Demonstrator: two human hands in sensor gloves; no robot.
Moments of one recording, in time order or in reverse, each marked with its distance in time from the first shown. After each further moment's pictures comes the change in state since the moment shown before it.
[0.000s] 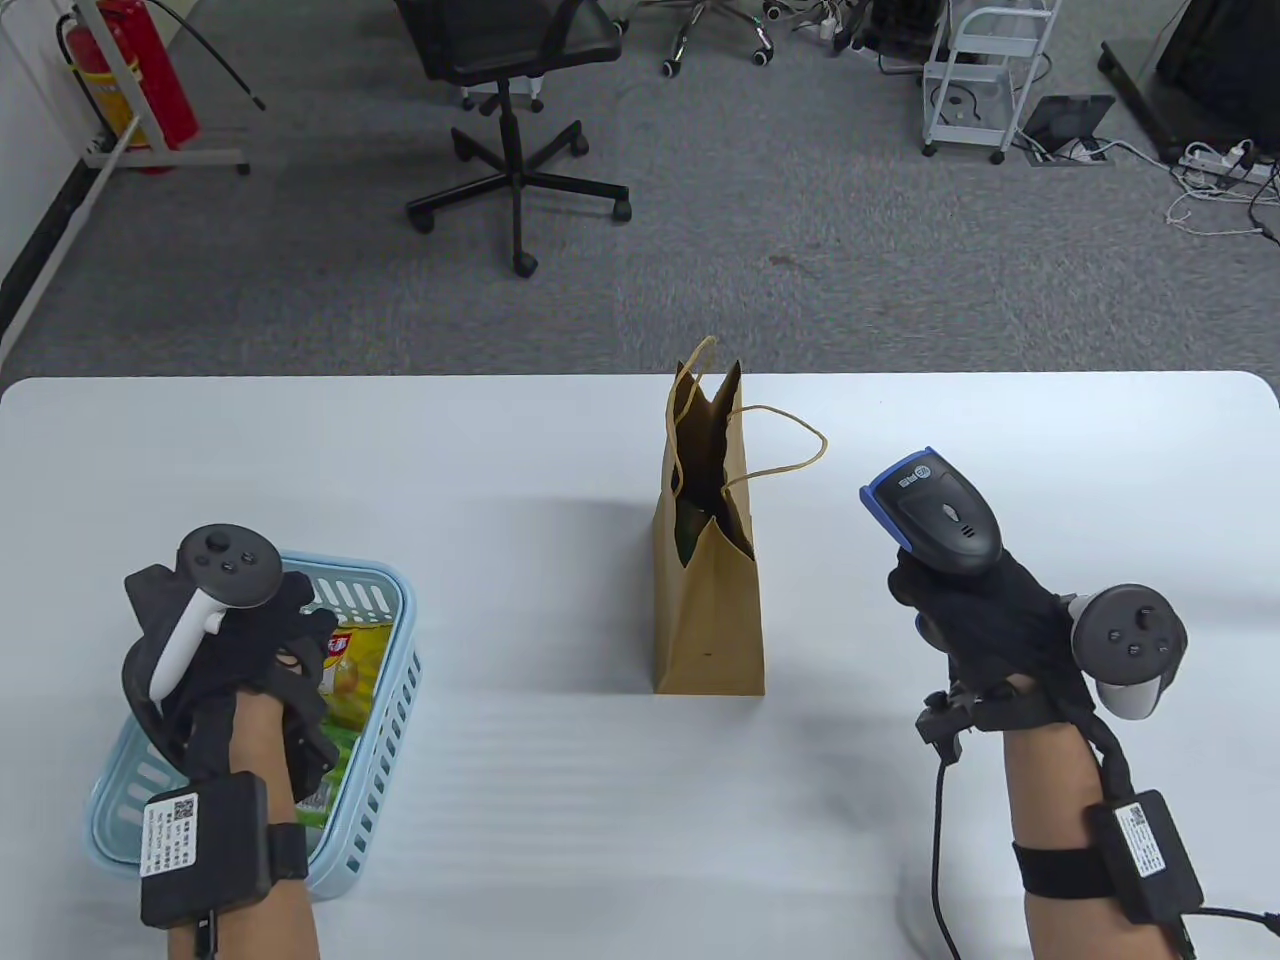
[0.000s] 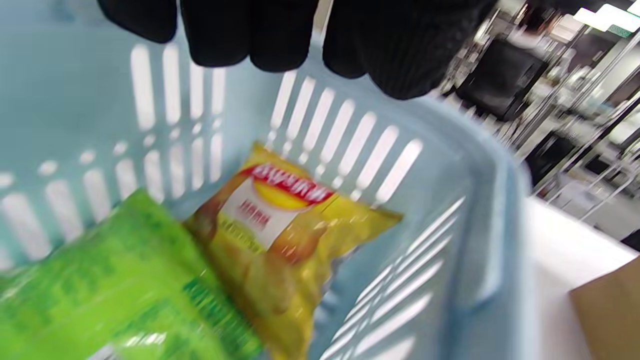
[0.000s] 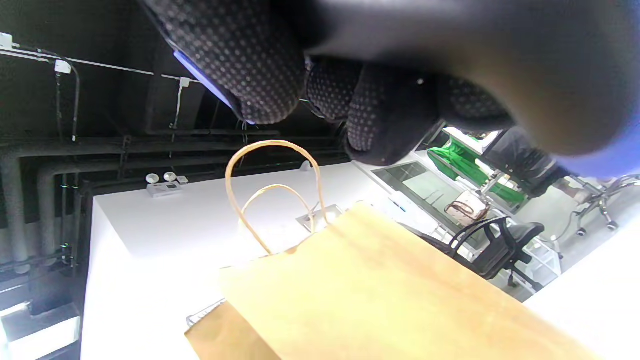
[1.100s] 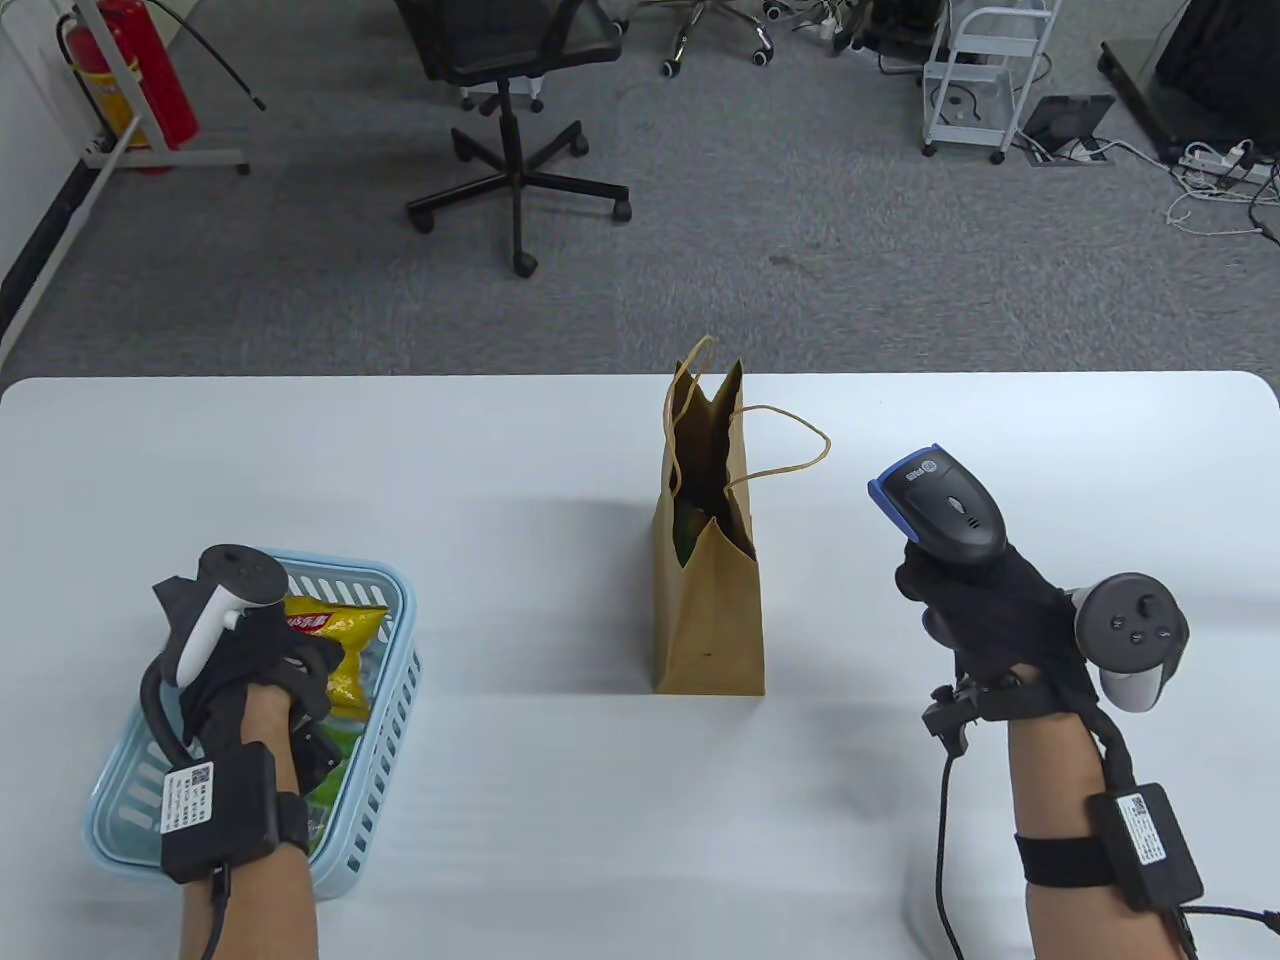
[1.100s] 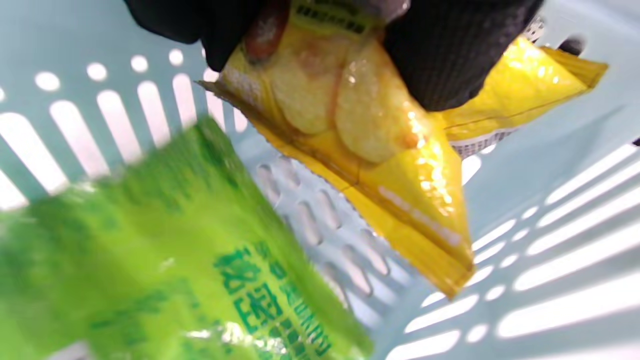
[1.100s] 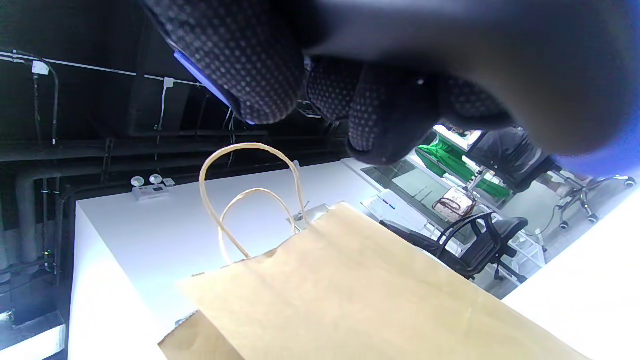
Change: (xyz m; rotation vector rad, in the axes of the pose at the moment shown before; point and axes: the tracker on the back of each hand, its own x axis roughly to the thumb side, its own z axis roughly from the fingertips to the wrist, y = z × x) left_hand -0.022 -0.023 -0.027 -0.063 0.152 0.033; right_hand -0.009 -0.005 -0.001 -0.002 0.028 -0.015
